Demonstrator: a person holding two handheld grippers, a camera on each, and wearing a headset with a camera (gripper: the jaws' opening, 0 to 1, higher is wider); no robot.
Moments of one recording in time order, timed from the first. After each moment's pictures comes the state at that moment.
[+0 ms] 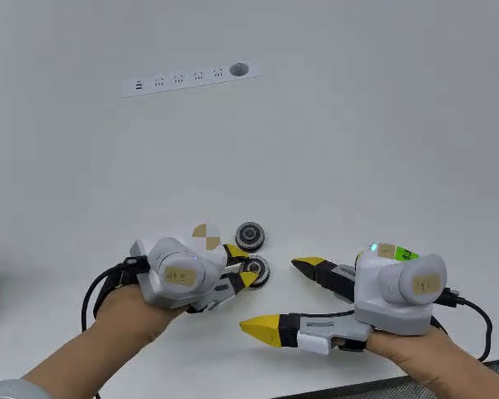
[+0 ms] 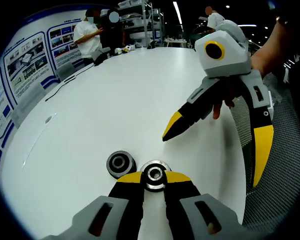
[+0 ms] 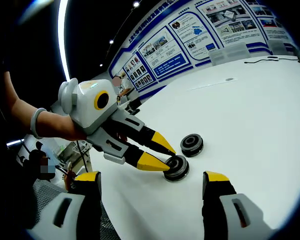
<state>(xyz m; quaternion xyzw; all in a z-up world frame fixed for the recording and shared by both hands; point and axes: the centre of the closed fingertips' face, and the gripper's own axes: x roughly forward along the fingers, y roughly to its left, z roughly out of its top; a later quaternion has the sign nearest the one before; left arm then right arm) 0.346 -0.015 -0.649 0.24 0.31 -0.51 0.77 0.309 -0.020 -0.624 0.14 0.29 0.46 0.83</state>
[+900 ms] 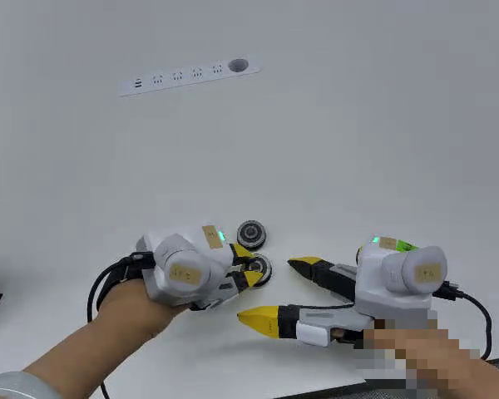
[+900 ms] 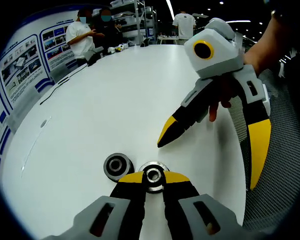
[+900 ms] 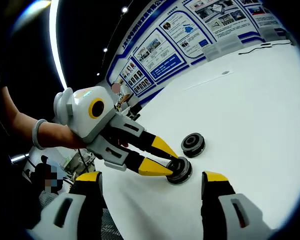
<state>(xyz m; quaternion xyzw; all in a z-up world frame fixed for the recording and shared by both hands) 0.346 -0.017 -0.652 0.26 0.31 -0.53 0.75 0.317 -0.015 -0.624 0.20 0.30 0.45 0.82</state>
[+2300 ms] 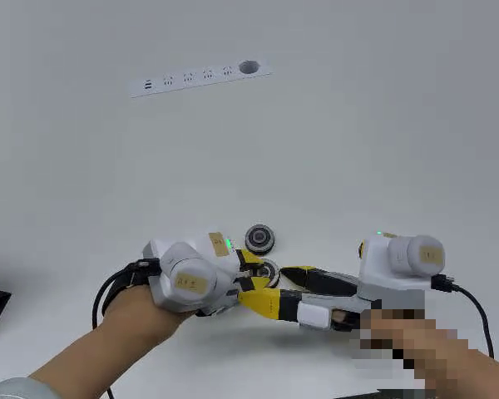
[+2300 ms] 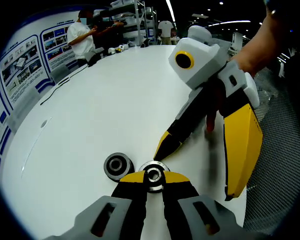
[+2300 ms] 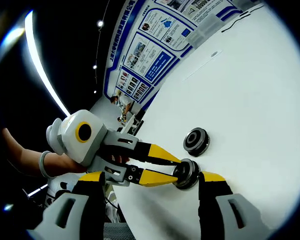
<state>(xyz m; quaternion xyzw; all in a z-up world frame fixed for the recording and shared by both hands) 0.343 -0.017 -0.652 0.25 0.30 -0.53 0.75 0.326 -0.004 -0.624 0.32 0.34 0.44 0.77</state>
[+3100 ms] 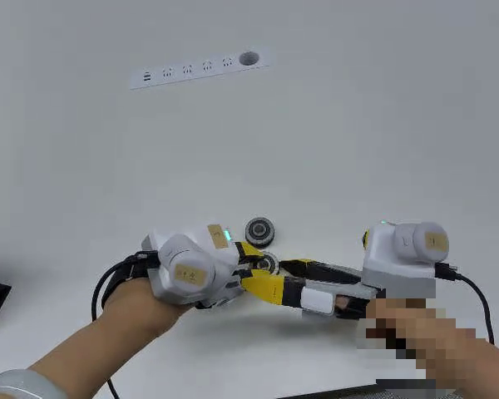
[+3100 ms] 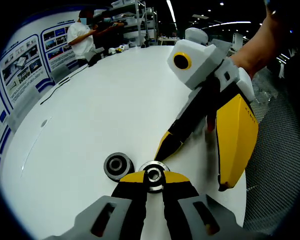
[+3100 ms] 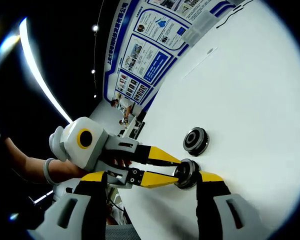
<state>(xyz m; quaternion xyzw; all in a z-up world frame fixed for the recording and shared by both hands) 0.343 -0.018 -0.651 0.25 0.30 -0.53 0.75 0.328 -0.006 -0.620 0.35 0.34 0.44 0.75</state>
